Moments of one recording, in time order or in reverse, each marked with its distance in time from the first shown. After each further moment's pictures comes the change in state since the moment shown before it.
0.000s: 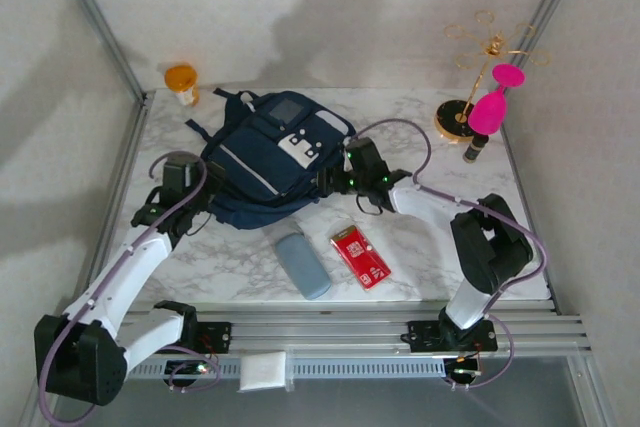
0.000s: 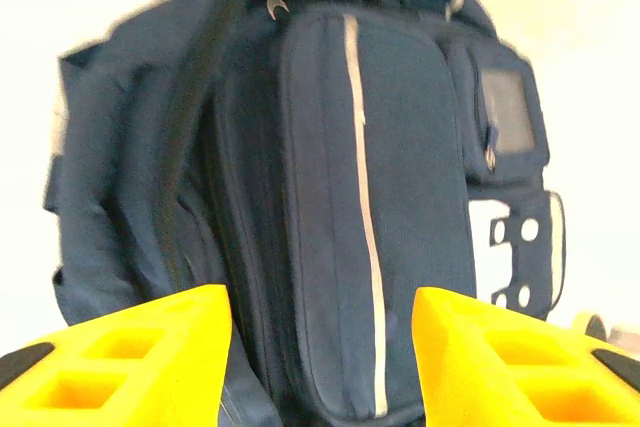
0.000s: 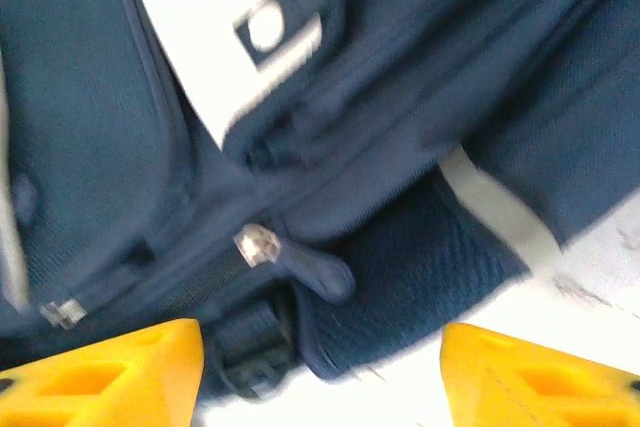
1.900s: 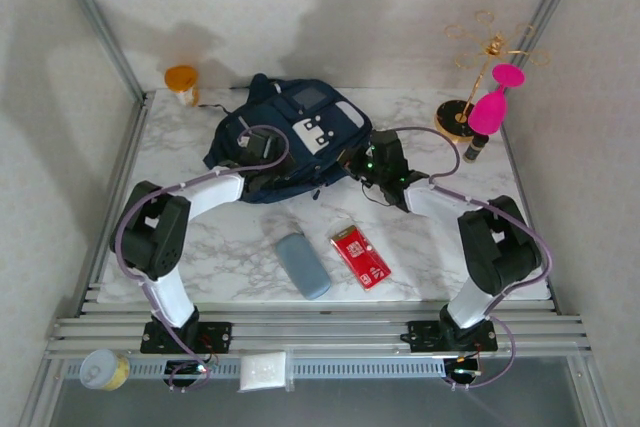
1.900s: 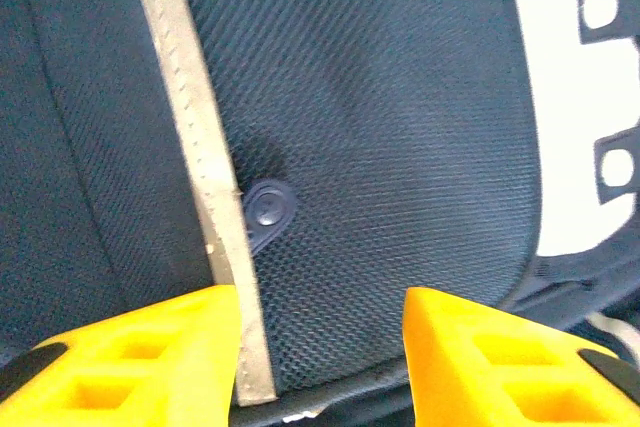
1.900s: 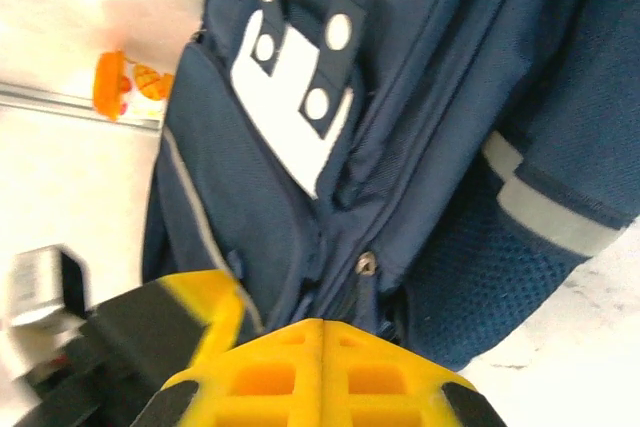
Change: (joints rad) left arm -0.230 0.707 0.343 0.270 0.042 0.195; right arm -0.119 -0.024 -0.117 0.303 -0.103 0.523
